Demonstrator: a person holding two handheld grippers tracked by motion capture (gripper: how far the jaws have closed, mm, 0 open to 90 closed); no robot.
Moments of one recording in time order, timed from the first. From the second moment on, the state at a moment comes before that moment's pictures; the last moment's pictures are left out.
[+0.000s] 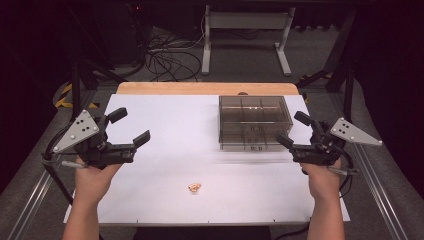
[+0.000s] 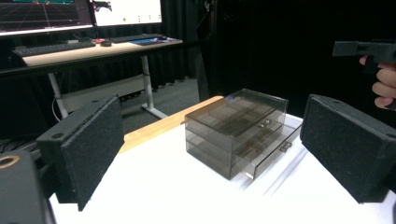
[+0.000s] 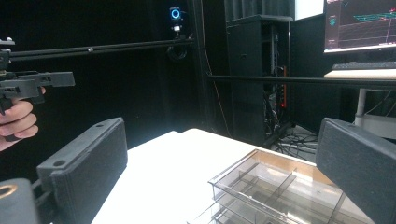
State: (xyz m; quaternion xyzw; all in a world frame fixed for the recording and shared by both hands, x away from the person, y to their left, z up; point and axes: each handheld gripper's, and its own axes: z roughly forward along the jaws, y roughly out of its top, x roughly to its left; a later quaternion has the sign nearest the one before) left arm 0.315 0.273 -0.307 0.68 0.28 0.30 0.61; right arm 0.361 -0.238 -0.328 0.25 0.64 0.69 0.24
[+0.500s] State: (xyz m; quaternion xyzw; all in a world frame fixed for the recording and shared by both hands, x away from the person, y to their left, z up) left arm 0.315 0.261 -0.317 0.71 0.26 0.31 0.57; right arm 0.360 -0.238 -0.326 0.25 0.64 0.68 0.25
